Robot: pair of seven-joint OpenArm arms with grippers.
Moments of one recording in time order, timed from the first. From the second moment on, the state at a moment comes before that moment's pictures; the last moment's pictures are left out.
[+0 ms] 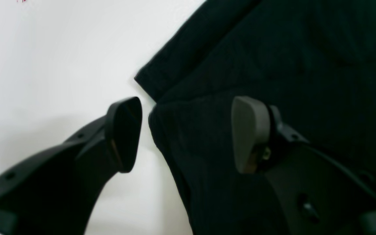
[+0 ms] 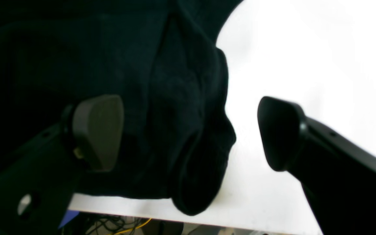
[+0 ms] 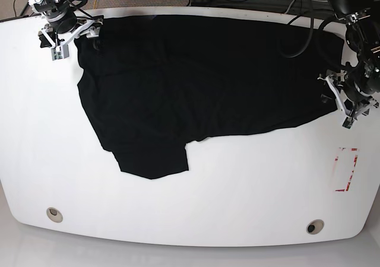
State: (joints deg) left arm 1.6 -21.6 -27.3 98.2 -21.4 -41.9 68.7; right arm -30.6 4.4 40.0 106.9 20.0 40.4 -44.9
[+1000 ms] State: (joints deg) left arm -10.0 -22.2 -28.8 68.7 -16.0 -41.9 59.3; right arm -30.5 4.4 39.9 106.9 20.0 40.4 -44.9
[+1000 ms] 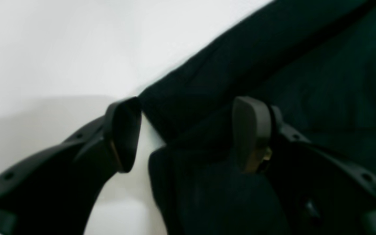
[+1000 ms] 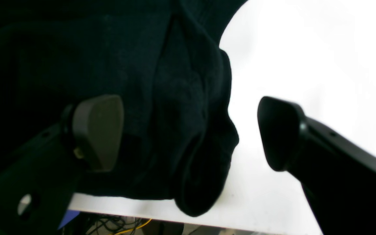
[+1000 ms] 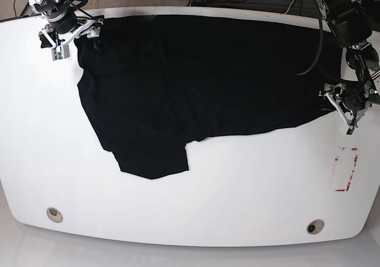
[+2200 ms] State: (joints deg) left arm -10.8 -19.9 -32.4 65.3 -16.5 -41.8 56.1; right arm -30.5 4.4 39.9 106.9 20.0 40.4 -44.9
